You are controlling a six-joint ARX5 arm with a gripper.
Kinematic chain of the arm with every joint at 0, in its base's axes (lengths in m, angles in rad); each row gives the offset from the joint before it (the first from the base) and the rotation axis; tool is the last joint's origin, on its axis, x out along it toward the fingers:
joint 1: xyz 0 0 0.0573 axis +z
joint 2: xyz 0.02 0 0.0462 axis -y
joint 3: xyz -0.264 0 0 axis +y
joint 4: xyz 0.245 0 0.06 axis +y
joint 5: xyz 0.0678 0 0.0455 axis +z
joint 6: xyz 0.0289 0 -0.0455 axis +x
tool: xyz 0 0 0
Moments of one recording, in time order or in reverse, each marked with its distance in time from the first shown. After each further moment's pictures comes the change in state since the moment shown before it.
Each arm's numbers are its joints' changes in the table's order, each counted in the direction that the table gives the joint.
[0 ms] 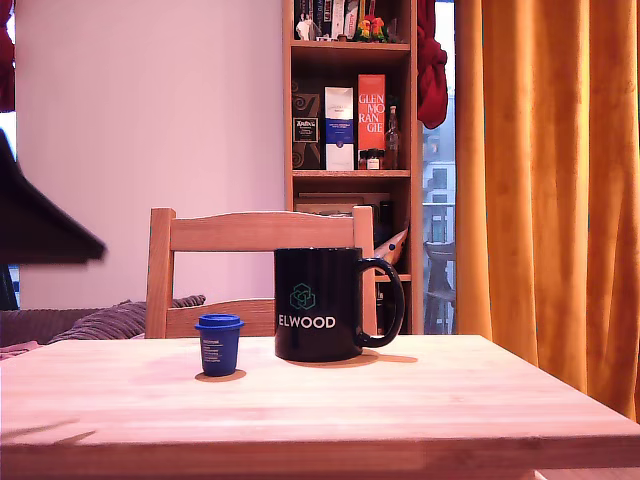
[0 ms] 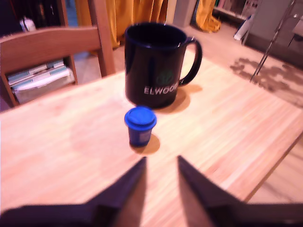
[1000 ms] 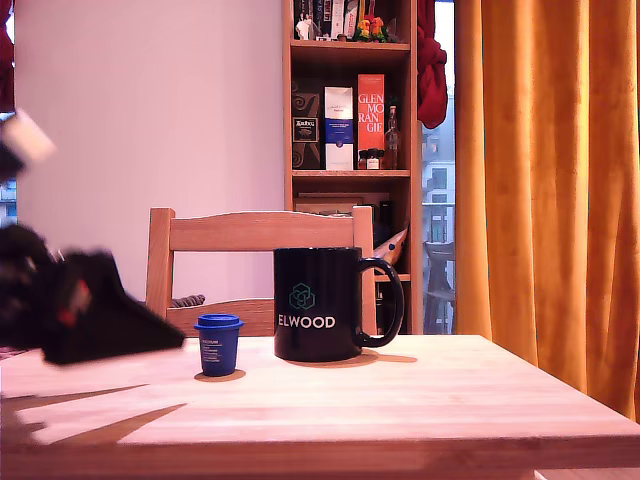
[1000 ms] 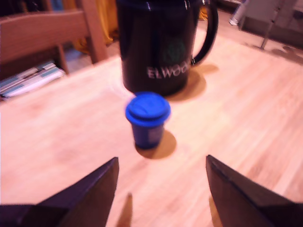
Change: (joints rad) arm 0.000 -0.721 -0.035 -0.672 -0.062 0.101
